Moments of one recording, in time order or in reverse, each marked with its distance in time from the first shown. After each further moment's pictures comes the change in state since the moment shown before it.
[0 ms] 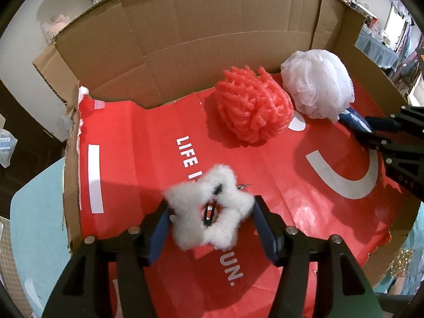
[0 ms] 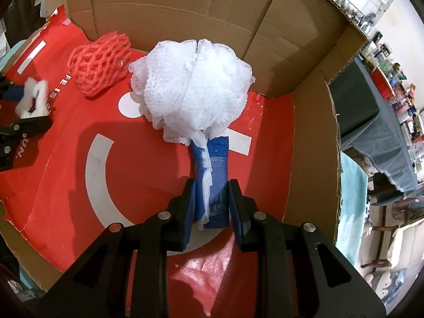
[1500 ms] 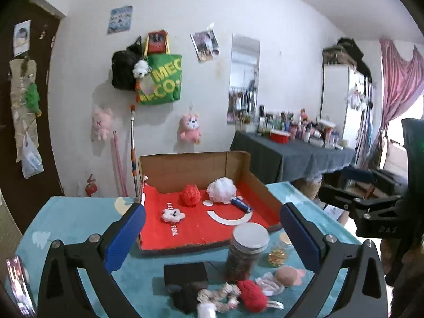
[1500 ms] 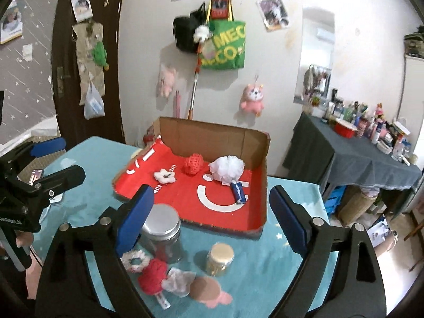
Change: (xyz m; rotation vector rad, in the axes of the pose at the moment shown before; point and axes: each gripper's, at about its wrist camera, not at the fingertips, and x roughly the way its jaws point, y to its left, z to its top) left arm -0.299 -0.093 -0.216 -0.150 -0.800 -0.059; right arm -0.304 0.041 -0.200 0.200 -0.698 0.077
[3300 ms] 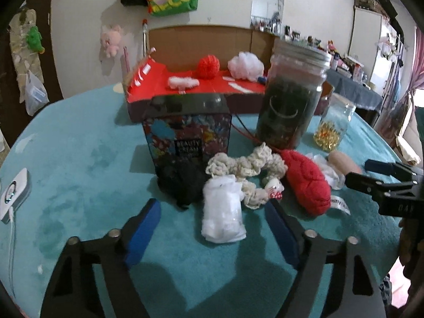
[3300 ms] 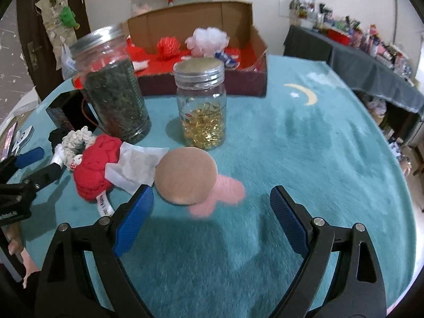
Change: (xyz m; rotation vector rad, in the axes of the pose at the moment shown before) left arm 0.085 0.013 -0.173 -0.034 0.449 0.095; right arm 0.094 -0.025 -0.175 0.150 0.412 0.032
